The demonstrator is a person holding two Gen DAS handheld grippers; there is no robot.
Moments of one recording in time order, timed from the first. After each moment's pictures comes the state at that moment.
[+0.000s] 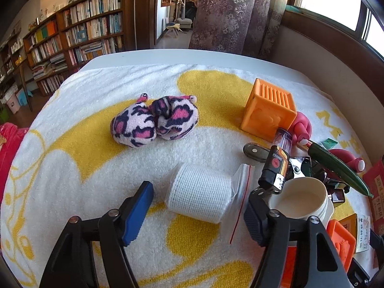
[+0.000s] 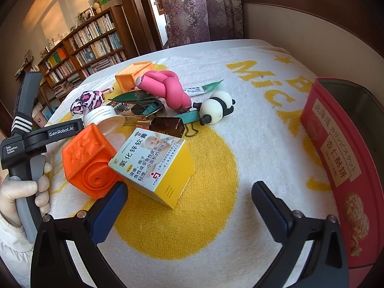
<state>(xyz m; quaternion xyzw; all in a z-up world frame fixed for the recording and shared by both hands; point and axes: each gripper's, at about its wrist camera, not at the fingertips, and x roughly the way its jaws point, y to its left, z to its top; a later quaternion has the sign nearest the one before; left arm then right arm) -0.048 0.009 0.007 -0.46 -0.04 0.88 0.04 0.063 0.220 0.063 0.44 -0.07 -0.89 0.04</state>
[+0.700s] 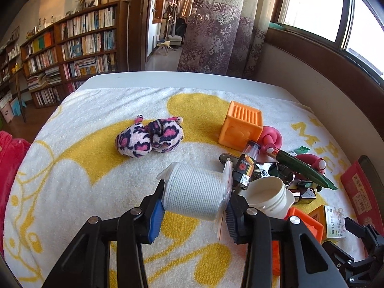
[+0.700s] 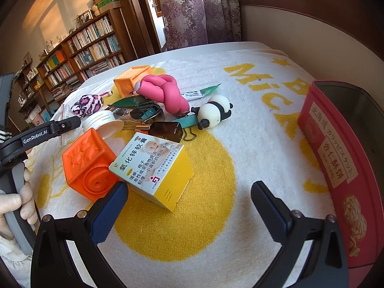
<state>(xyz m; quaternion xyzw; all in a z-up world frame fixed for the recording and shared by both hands) -0.015 0.011 0.043 -0.41 -0.05 0.91 0.07 0.060 0.217 0.067 0.44 -0.08 -0.89 0.04</state>
